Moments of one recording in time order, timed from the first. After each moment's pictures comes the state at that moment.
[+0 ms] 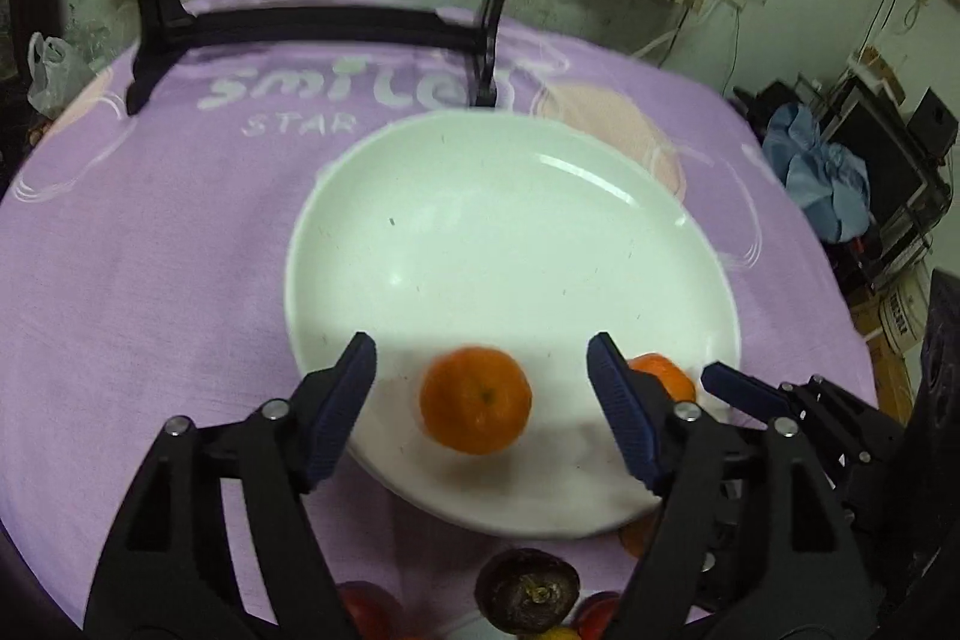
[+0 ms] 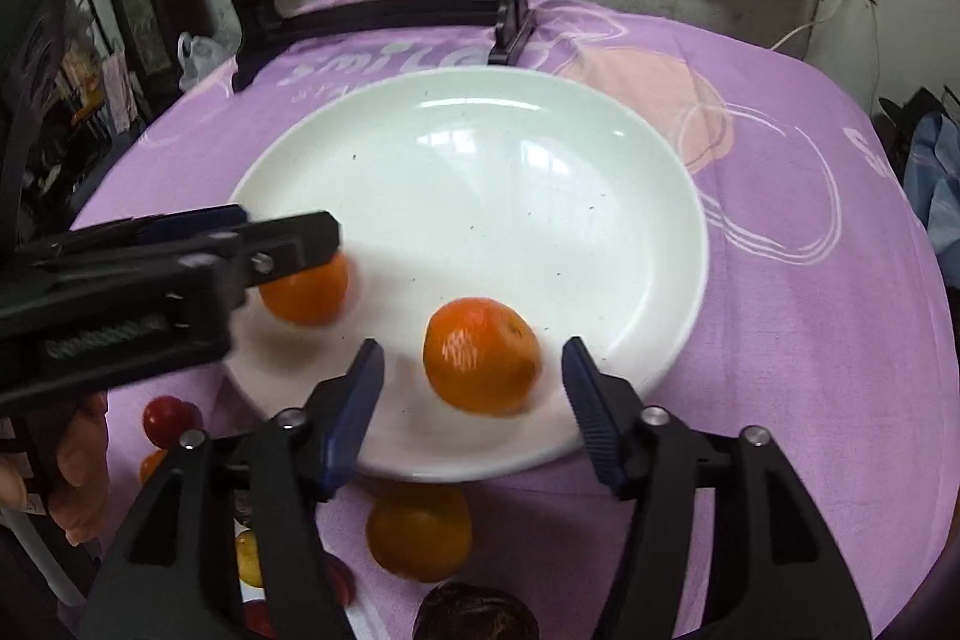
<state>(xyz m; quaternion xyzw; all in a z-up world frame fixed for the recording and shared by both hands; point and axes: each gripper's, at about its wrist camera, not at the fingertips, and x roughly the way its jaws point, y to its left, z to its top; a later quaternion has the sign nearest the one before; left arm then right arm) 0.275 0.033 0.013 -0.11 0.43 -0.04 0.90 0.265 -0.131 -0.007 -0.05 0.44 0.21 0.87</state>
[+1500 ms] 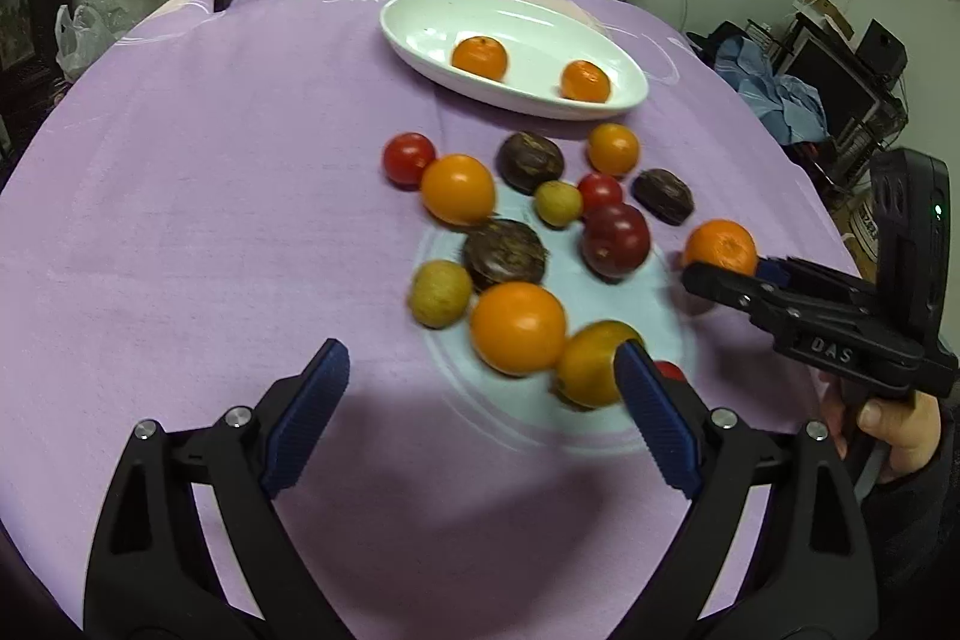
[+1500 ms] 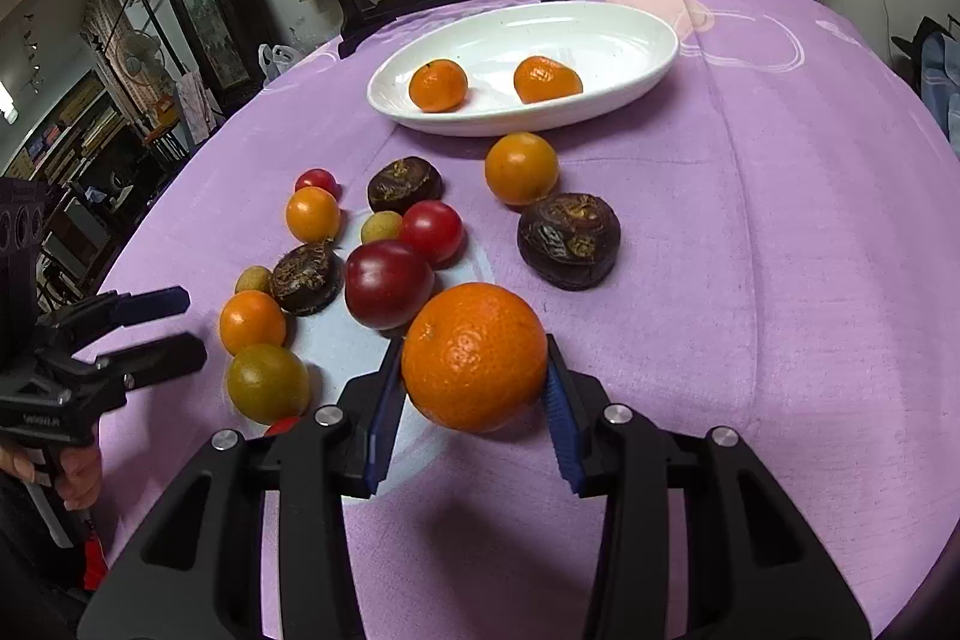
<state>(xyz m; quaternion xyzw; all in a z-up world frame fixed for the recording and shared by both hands) 0.046 0.040 -0.017 -0.09 0.45 -0.08 0.89 0.113 -0.187 -0.031 0.01 0.44 0.29 0.85</state>
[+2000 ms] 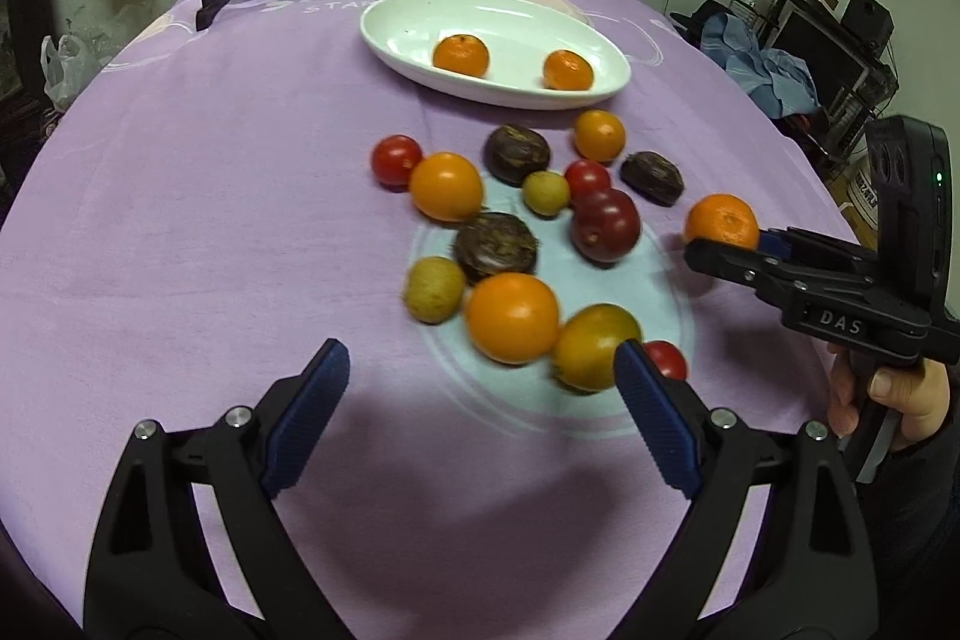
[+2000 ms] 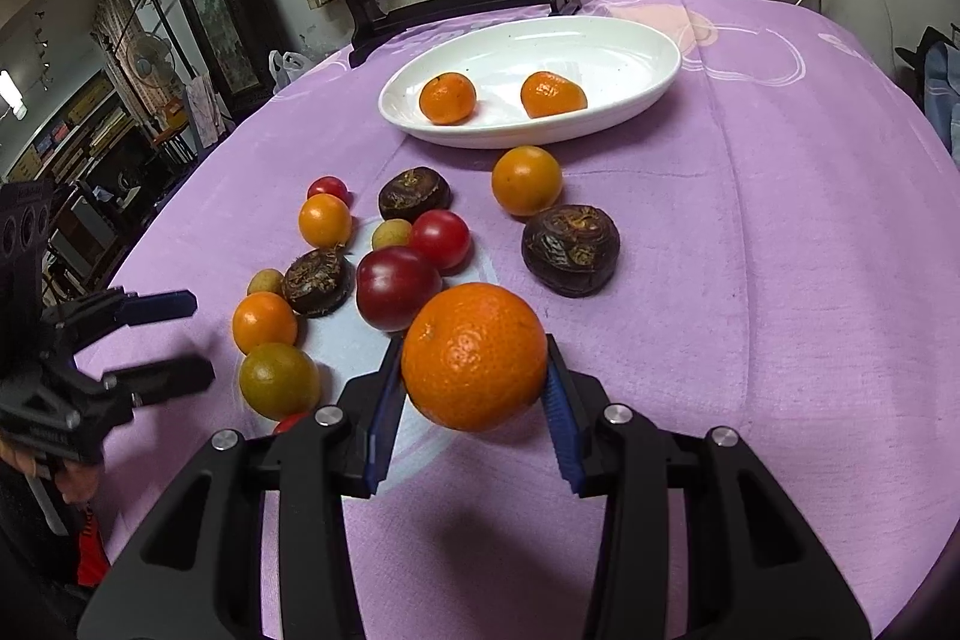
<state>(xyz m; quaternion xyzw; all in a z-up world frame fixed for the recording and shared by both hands) 0.045 0.045 -0.013 -0.05 0.45 -0.09 0.89 0.107 -0.190 -0.028 0.01 0.43 0.29 0.85</state>
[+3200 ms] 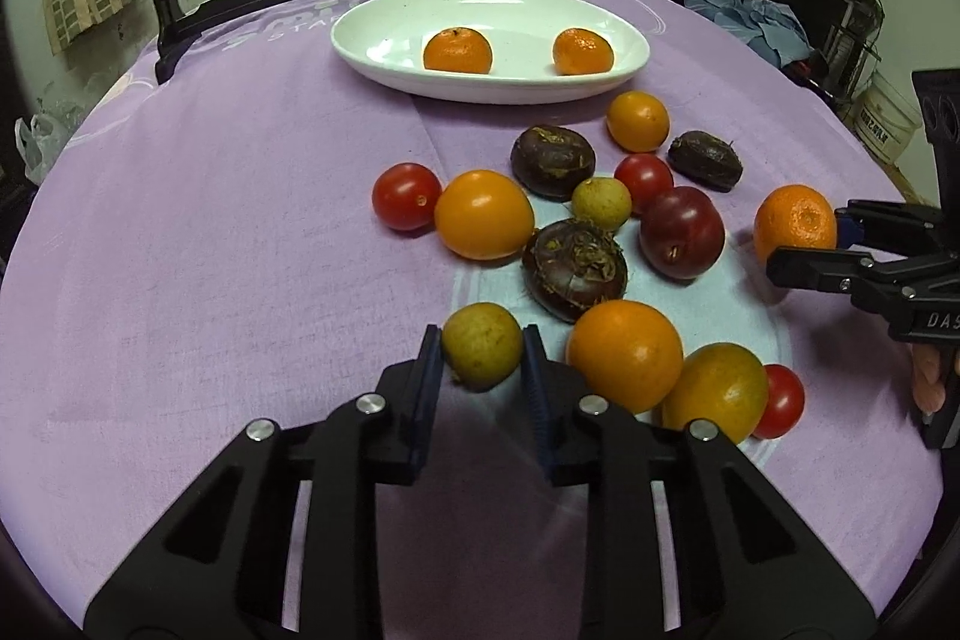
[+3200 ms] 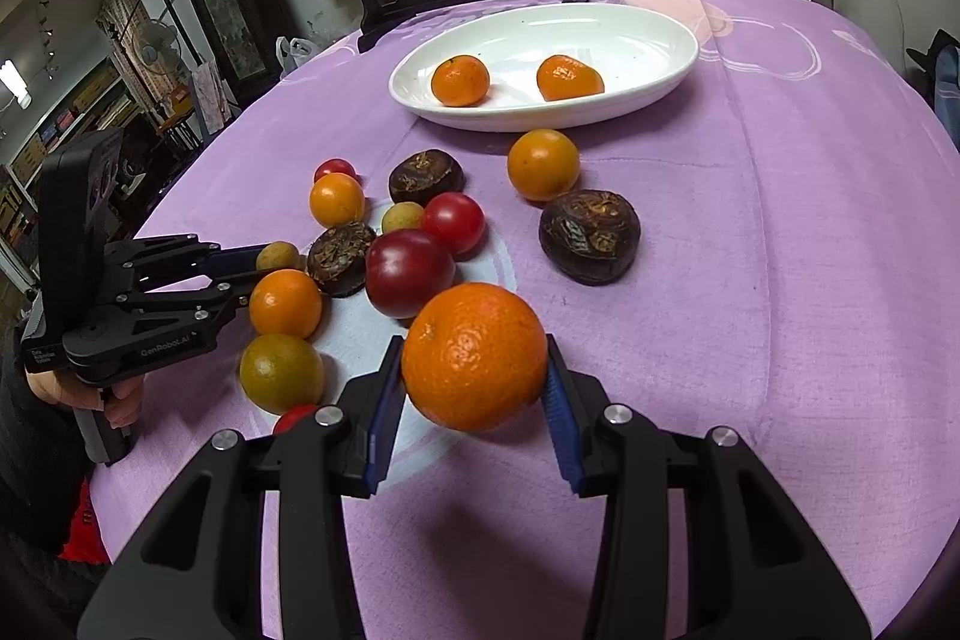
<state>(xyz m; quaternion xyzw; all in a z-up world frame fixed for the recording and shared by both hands) 0.087 0.044 -0.038 0.03 0.44 -0.11 0.89 0.106 -0.185 -0.031 0.00 0.44 0.30 0.85</state>
